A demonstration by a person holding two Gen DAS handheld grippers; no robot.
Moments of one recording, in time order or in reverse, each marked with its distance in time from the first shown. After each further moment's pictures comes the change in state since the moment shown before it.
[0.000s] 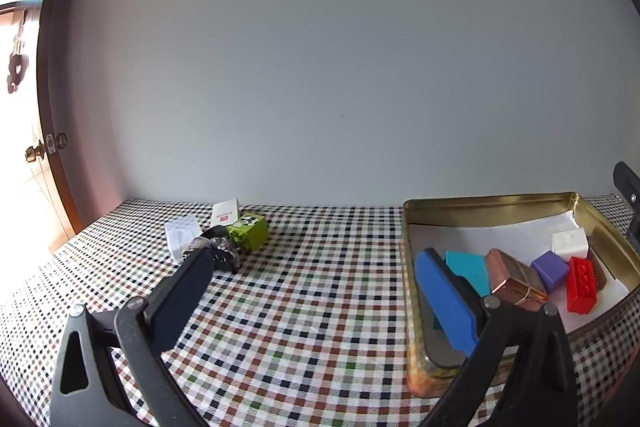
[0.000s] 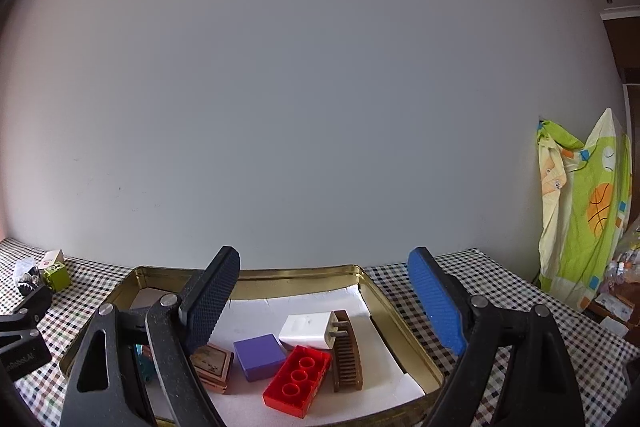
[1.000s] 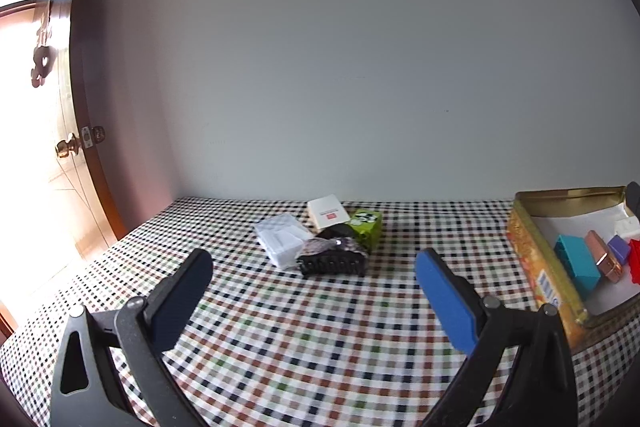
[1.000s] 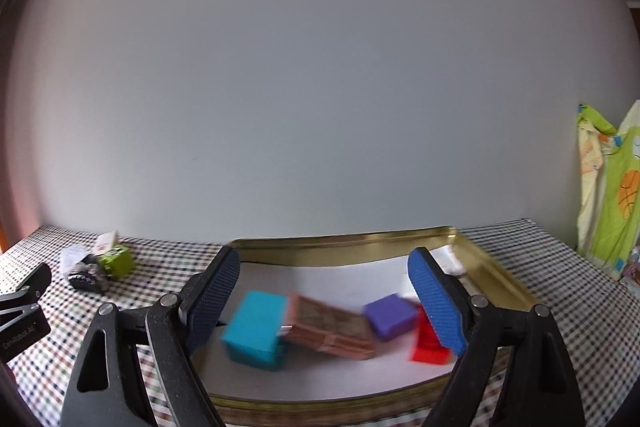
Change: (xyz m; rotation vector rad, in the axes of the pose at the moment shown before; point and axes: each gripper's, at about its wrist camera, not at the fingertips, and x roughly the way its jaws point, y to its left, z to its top) left arm 0.012 0.117 -0.007 -0.002 0.000 0.109; right arm -0.013 0.104 -0.008 0.000 0.117 0.124
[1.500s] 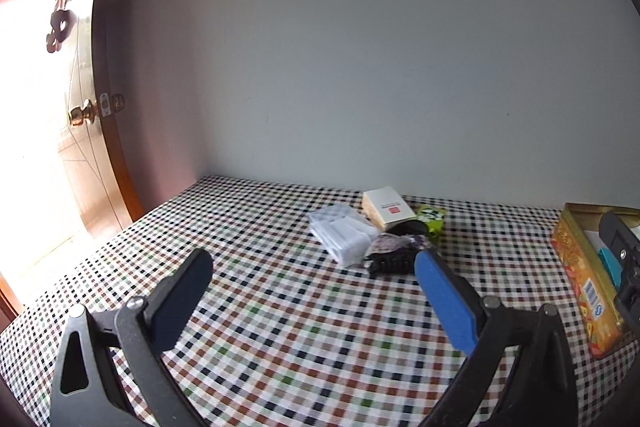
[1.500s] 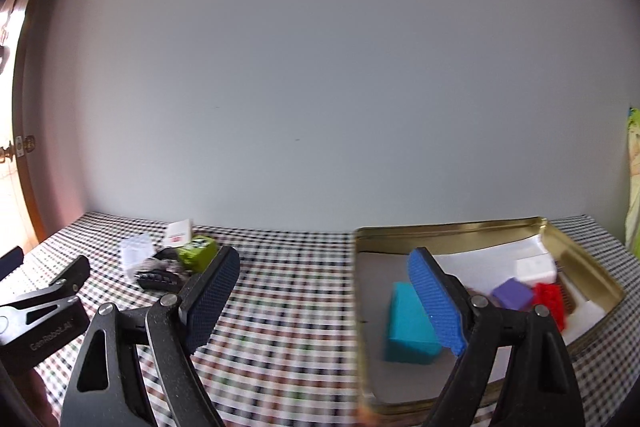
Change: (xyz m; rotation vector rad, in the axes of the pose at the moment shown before) left arm 0.034 0.062 -0.004 -0.087 0.059 0.035; right arm 0.014 0.097 -0.002 -0.016 0.052 0.162
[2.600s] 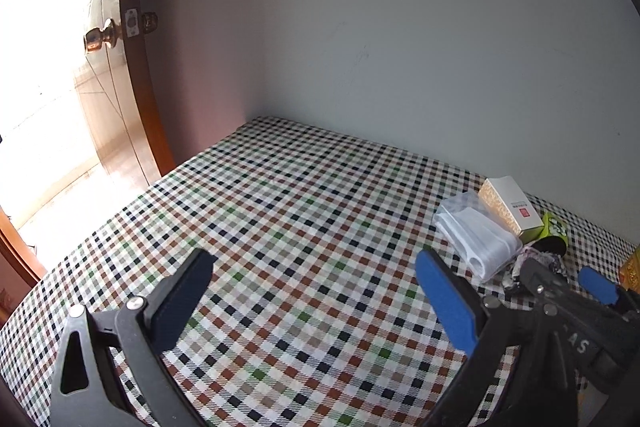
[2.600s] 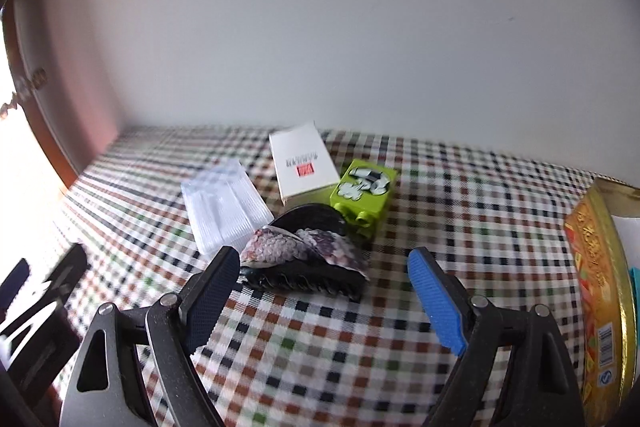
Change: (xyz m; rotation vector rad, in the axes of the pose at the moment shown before) left arm 0.093 0.097 0.010 -0.128 0.216 0.087; right arm 0.138 0.147 -0.007 -0.053 0.487 0.183
